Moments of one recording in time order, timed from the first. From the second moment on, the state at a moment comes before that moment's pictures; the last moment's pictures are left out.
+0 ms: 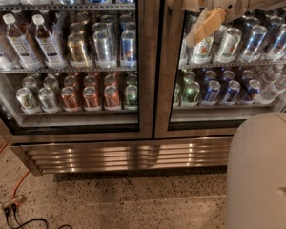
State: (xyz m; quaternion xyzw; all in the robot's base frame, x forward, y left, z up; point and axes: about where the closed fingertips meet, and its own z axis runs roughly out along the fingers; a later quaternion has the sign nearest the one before) arm 0.622 -0.099 1.017 -0.63 0.52 0.39 0.43
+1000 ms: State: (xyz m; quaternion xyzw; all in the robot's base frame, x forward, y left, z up) arm 0.620 -0.100 1.022 -0.64 0.51 0.37 0.44
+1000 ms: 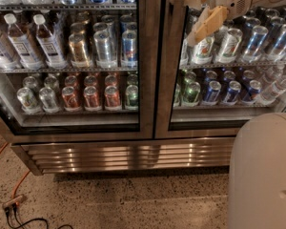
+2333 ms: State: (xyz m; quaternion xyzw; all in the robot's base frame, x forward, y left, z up) arm 0.620 -0.099 1.025 -0.64 0.51 0.37 0.44
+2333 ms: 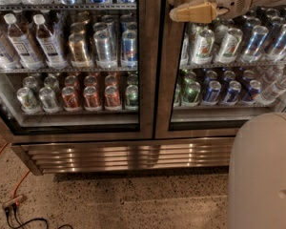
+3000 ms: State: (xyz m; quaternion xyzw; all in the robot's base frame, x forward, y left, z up) arm 0.621 -0.099 1.025 -0.64 0.51 0.37 0.44
